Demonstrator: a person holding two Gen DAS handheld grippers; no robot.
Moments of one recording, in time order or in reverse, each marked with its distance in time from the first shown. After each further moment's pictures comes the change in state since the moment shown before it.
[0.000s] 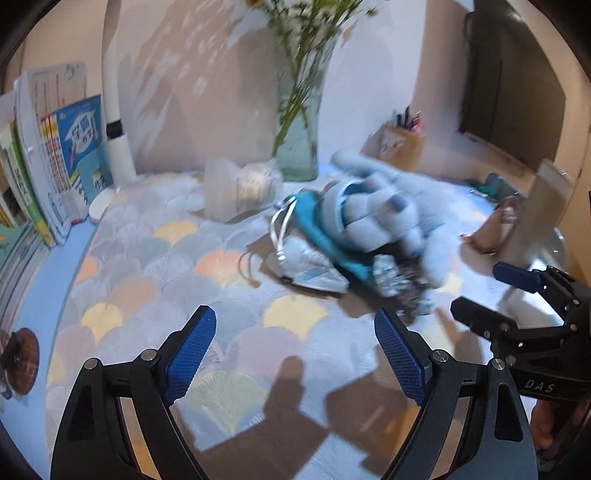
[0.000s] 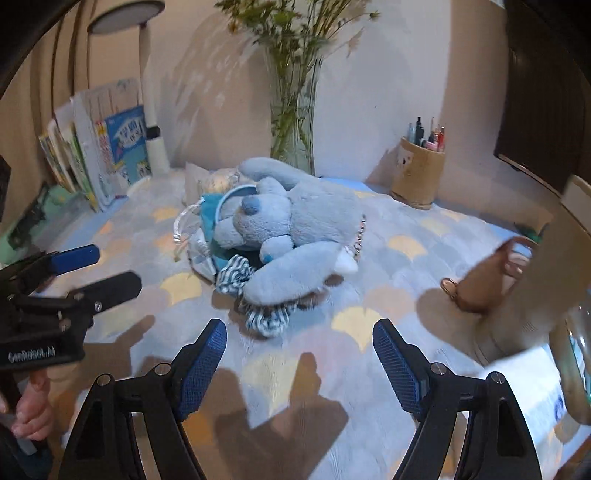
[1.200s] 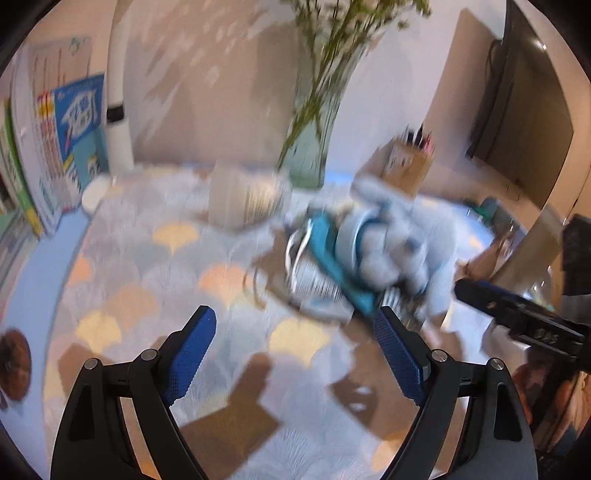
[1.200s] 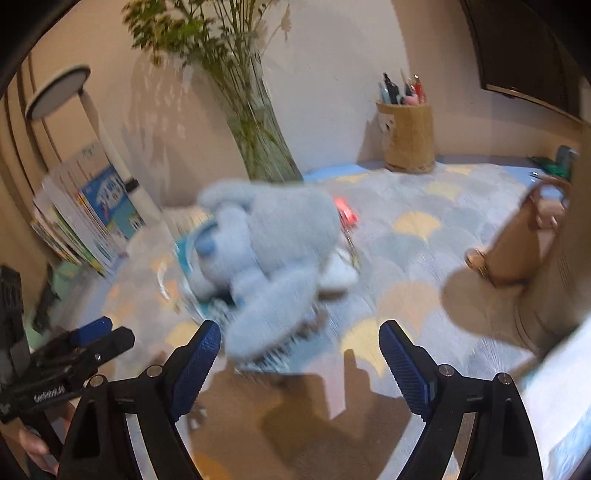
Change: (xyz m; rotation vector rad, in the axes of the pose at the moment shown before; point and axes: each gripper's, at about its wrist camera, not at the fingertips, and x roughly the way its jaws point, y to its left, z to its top) left arm -0.012 0.025 0.041 -0.093 0.017 -0.087; right arm 0.022 -0.052 0.026 0.293 0.002 0.179
